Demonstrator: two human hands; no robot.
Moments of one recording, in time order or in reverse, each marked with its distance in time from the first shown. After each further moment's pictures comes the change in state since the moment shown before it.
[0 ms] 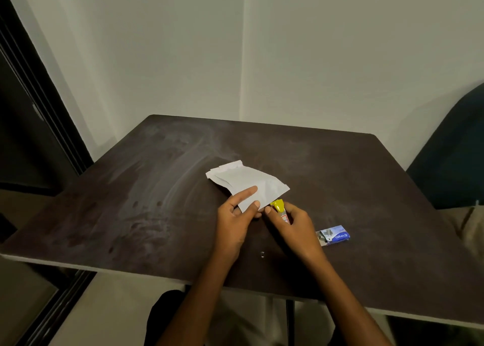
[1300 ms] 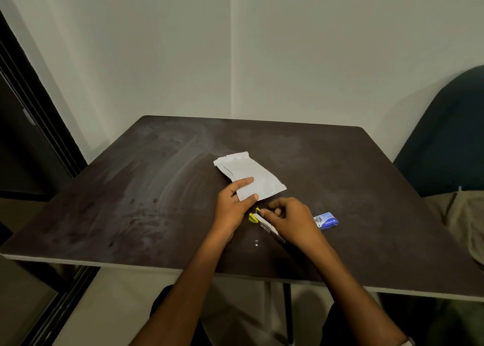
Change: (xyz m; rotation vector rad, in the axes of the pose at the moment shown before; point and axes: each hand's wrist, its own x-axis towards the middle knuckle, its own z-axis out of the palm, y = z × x) left_hand 0.020 -0.002 0.001 0.189 -0.096 0.005; right_hand -0.008 -0.014 -0.015 -0.444 -0.012 -0.009
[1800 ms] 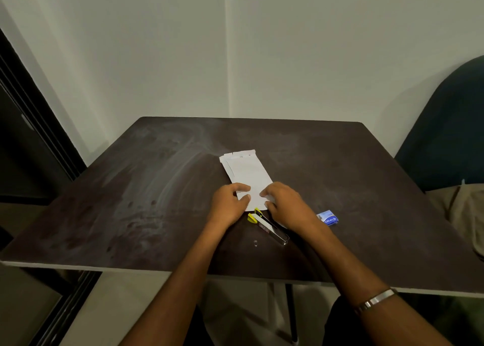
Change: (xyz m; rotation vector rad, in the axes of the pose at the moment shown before) left_hand 0.015 0.007 -0.009 0.716 -0.023 -0.003; right_hand 0.044 0.011 0.004 -0.286 -0.135 -0.208
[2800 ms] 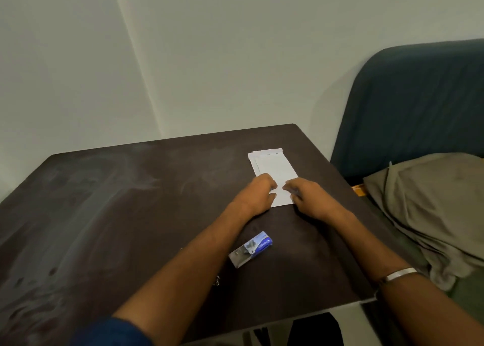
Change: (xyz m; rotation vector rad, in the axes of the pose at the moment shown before) left_hand 0.086 0.117 0.180 0.427 -0.458 0.527; right_hand -0.012 0.194 -0.090 0.007 0.079 0.287
